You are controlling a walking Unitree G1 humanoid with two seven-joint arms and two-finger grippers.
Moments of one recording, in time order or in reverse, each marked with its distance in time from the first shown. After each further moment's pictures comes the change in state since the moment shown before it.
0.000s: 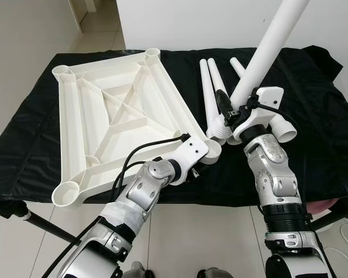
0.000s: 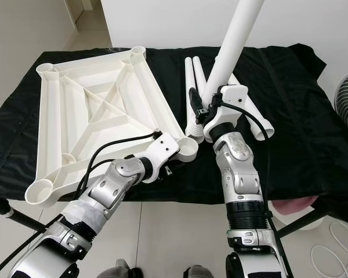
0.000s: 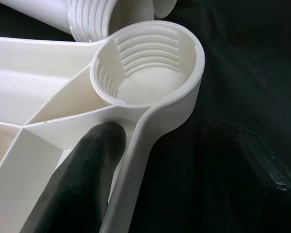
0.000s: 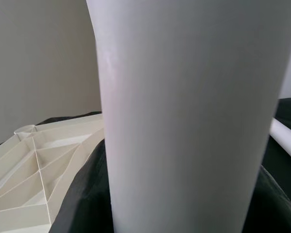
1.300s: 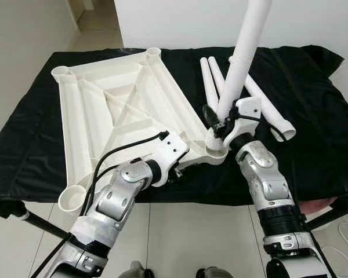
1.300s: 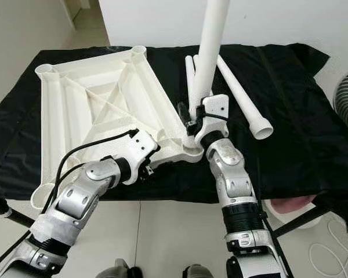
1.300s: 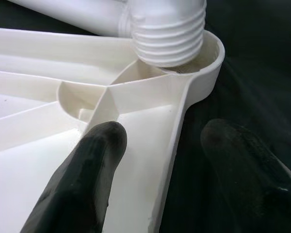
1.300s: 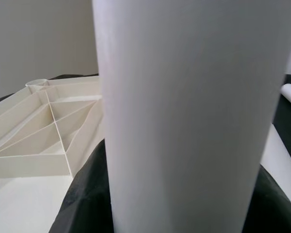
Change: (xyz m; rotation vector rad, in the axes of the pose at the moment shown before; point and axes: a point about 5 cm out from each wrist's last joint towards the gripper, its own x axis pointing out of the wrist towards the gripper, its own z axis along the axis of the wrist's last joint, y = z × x) left arm -0.058 0.022 -0.006 -0.046 -0.096 0.068; right arm -0.002 0.017 -0.028 -0.070 0.130 0.108
